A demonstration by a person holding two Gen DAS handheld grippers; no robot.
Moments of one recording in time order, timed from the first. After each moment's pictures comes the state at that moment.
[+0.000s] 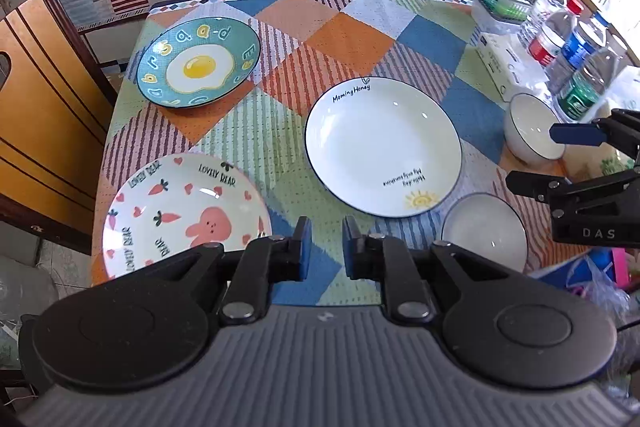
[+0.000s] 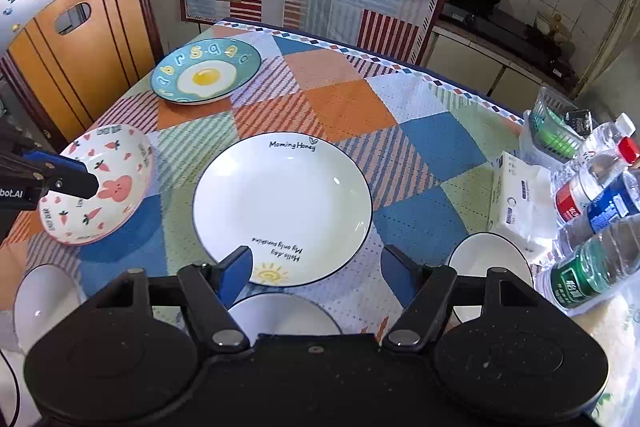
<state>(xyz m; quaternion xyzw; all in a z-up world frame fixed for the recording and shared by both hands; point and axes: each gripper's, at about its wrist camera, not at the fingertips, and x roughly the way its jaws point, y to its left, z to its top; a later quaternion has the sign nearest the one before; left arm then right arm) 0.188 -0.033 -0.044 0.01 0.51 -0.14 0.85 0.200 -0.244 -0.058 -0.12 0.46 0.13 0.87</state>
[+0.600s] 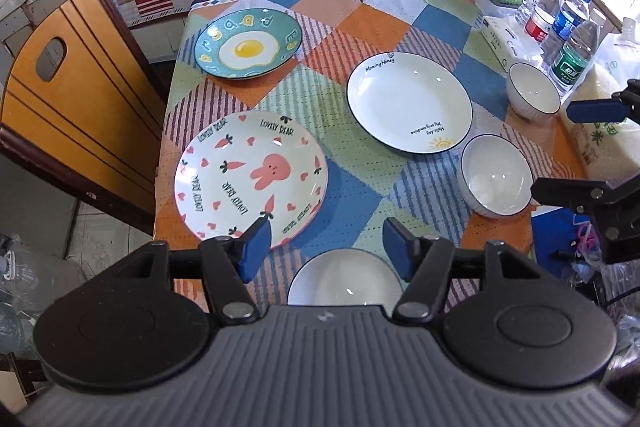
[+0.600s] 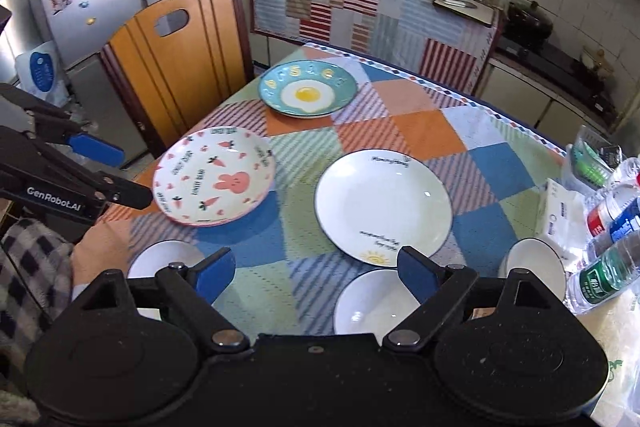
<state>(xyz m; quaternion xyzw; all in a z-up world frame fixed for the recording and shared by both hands) 0.108 0.034 -0.012 0.04 0.50 -0.12 0.86 0.116 -0.184 -0.008 -0.12 0.43 0.21 0.87</state>
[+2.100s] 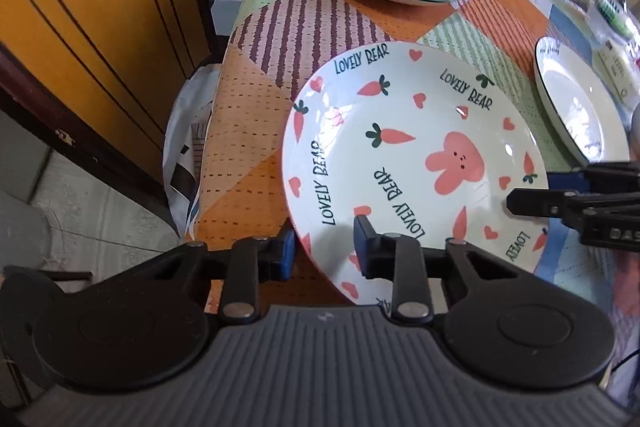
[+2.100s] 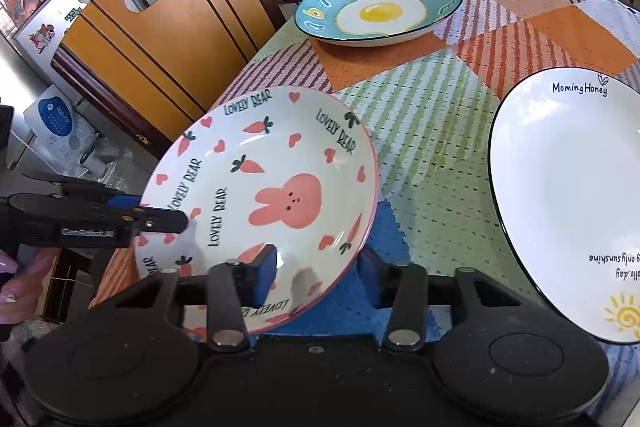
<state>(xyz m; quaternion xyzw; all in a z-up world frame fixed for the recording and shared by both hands) 0.225 0.178 -0.206 -0.07 0.54 -0.09 0.84 0.250 -0.080 -0.208 0.03 0.51 0.25 0.82</state>
